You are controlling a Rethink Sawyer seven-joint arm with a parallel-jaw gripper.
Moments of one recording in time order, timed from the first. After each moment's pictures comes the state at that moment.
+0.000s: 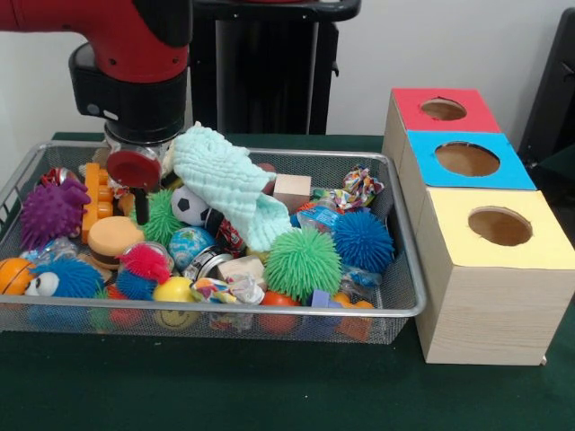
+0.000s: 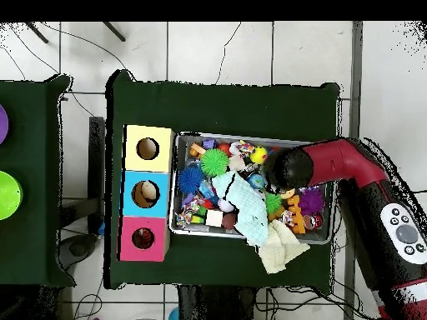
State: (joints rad) arm -0.91 -0.52 0.82 1.51 -0.94 1.12 0.48
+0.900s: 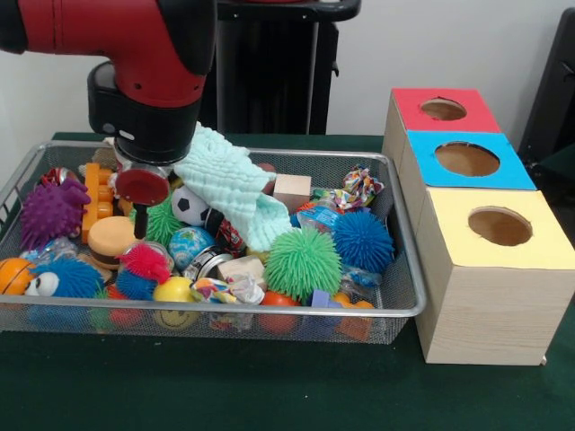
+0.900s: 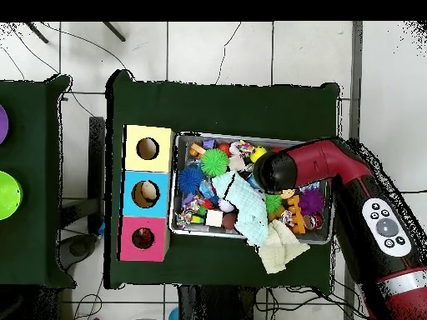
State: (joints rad) arm -0.85 -0.50 0.76 1.50 -1.03 1.09 0.48
